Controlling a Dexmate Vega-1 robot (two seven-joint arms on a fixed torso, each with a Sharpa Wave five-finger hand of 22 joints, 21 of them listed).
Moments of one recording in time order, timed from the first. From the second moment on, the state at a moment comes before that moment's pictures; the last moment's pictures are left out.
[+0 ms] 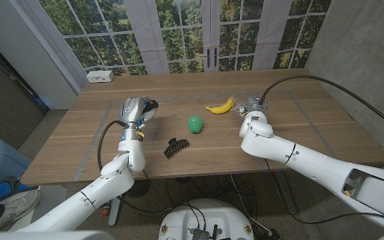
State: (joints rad) left arm 1.07 0.69 0.51 -1.83 0.54 0.45 0.78; left_hand 1.05 -0.01 0.39 -0.18 0.17 0.92 0.02 0.38 0.19 1.04 -0.06 0.35 0.24 0.85 -0.11 0.37 0.26 0.37 -0.05 1.11 0.18; right arm -0.53 -0.60 -1.02 -1.91 -0.30 -1.31 -0.28; right_hand 0.79 -0.06 0.28 -0.13 0.22 0.81 0.06 0.44 0.20 0.92 -0.06 0.36 0.70 0.63 -0.06 0.21 0.88 0.33 -0.04 0.85 0.17
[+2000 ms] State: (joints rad) left arm 1.07 0.79 0.50 -1.96 0.45 0.54 0.60; left_hand 0.64 -0.08 0.14 -0.09 0.20 0.07 -0.19 0.17 0.18 0.08 -0.09 0.17 0.19 0.11 -0.04 0.18 0.19 0.06 0.07 0.76 0.17; right arm -0.61 -0.54 -0.93 -1.85 -0.64 -1.27 0.09; right_hand 0.52 -0.06 0.01 -0.02 0.31 -0.02 0.02 0.18 0.20 0.01 0.02 0.18 0.55 0.03 0.04 0.18 0.72 0.09 0.16 0.56 0.17
